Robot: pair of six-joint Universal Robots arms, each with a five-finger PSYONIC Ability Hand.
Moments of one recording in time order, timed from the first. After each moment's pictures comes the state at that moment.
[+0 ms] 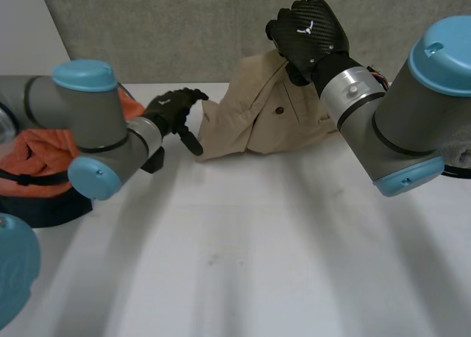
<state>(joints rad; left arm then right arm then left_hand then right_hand) 4.29 -2.43 -0.78 3.00 -1.42 3.04 2.08 -1.07 1.09 -0.29 1.35 2.63 0.22 0.21 0.22 0.20 0.05 1.14 1.18 1.19 1.20 1.00</state>
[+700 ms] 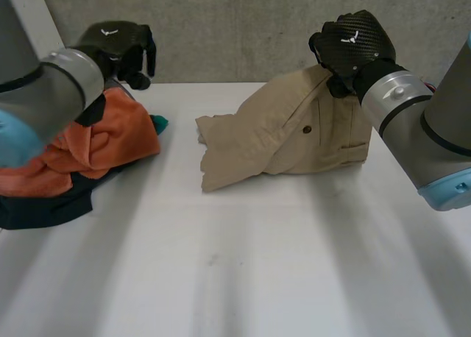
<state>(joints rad) 4.35 -2.04 -0.89 2.85 -1.45 3.29 2.00 -1.21 1.21 -0.12 1.42 2.61 1.03 1.04 1.06 1.06 0.88 1.14 1.18 1.19 1.20 1.00</state>
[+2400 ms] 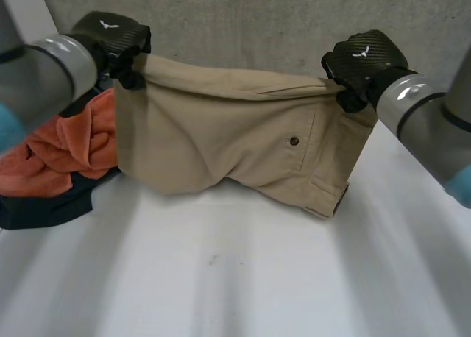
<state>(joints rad) 4.35 -2.10 -0.71 2.69 -1.48 3.53 1.97 -1.18 1.12 0.10 1.43 2.57 1.17 1.20 1.19 1.20 0.98 1.14 1.18 1.19 1.20 1.01</state>
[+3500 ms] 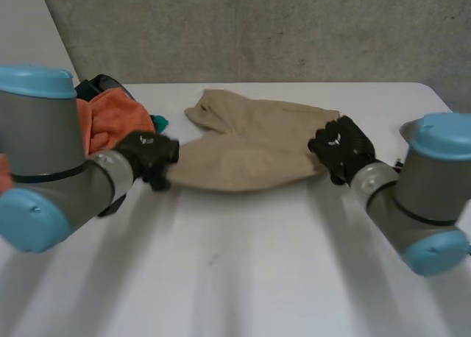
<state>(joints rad) 4.29 -2.01 -1.32 2.81 -1.47 3.47 1.96 -1.13 1.53 -0.13 1.42 2.34 1.17 1.20 1.19 1.20 0.98 1.14 1.18 1.19 1.20 1.01</state>
